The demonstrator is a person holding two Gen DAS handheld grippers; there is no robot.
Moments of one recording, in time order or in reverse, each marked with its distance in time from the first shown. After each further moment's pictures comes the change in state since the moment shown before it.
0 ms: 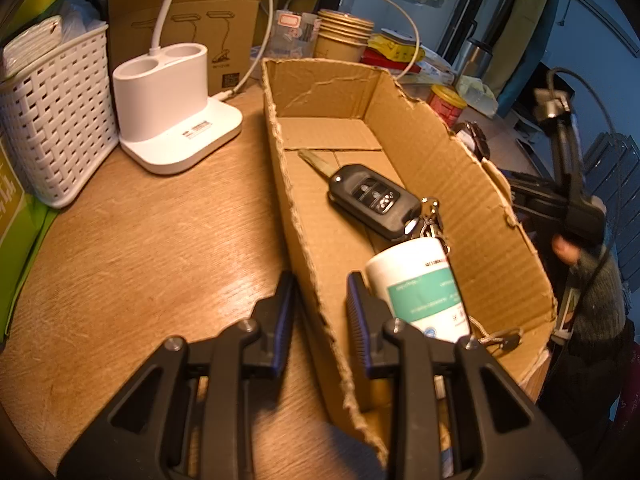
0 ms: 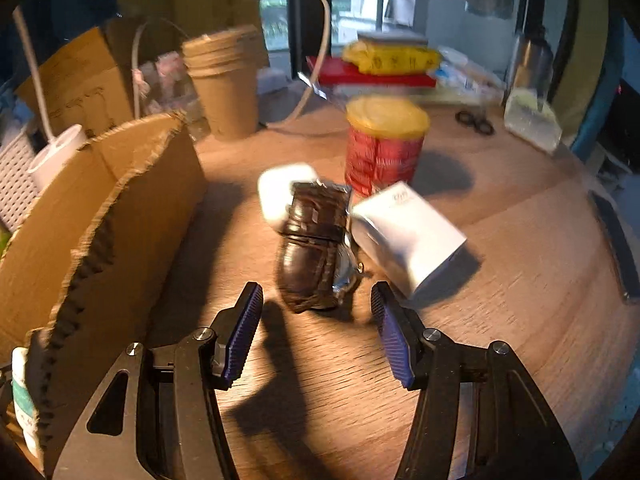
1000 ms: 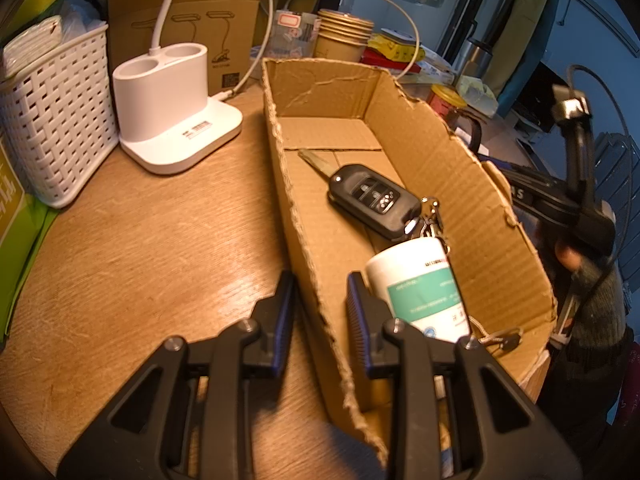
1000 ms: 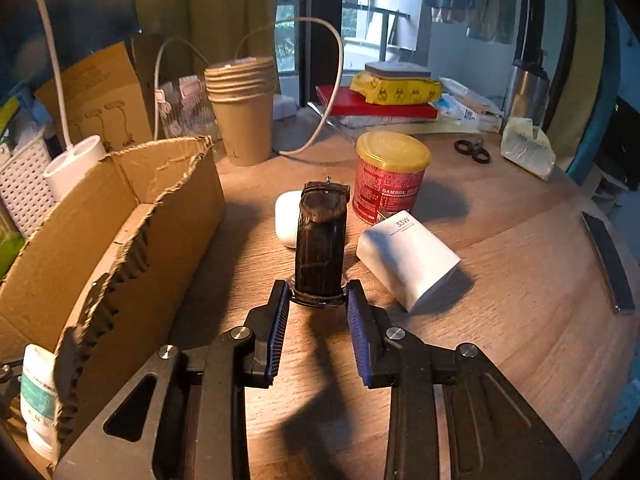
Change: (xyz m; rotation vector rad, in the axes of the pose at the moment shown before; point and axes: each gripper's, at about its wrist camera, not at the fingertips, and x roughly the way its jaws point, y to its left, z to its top) left arm 0.000 0.000 0.000 0.000 0.000 0.000; right arm -0.028 0.011 -0.006 -0.032 -0.125 -0.001
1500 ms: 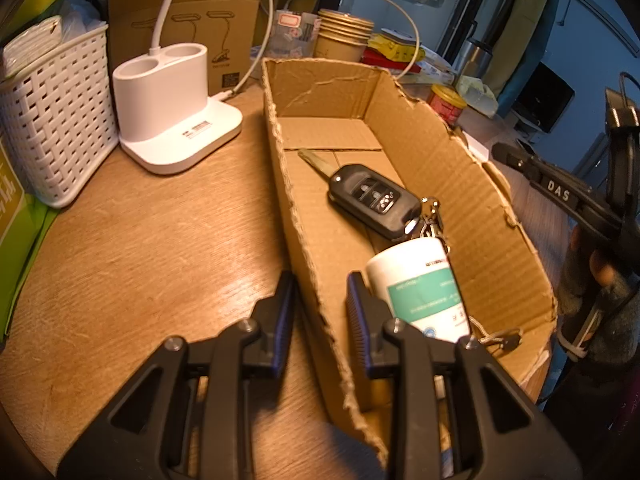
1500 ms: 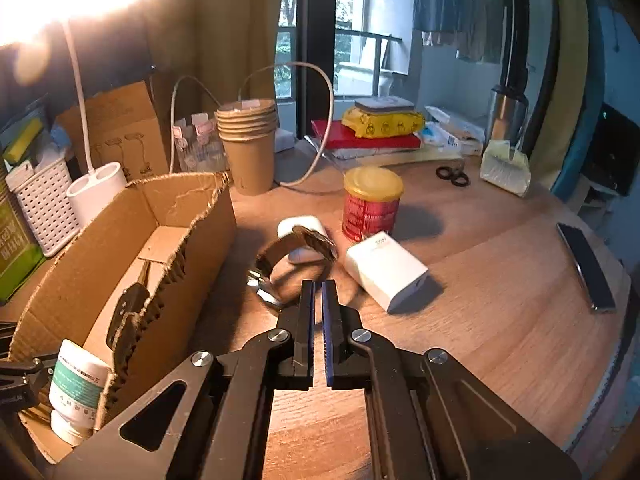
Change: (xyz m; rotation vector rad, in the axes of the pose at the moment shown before) left arm 0.000 0.000 0.000 0.000 0.000 0.000; right arm -0.040 -0.004 -0.002 0.011 -0.080 -0.011
